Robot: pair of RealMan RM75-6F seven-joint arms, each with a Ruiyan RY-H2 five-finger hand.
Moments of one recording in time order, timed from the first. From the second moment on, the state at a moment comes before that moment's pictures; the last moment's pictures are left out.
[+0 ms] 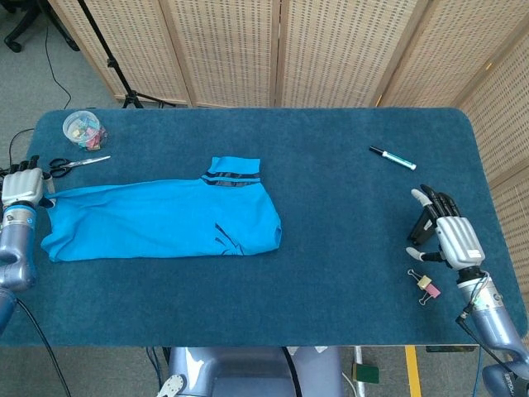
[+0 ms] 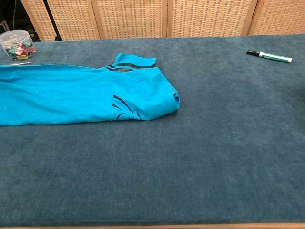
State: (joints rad) left arm -0.73 -1.62 -0.25 -0.31 1.05 0.40 -0.09; right arm 0.39 -1.23 0.13 -1.33 -1.45 1.21 0.38
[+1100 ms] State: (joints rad) left arm -0.79 -1.55 -0.25 -0.39 1.17 0.32 -0.25; right arm 0.39 -1.21 0.13 -1.34 -1.46 1.22 0.41
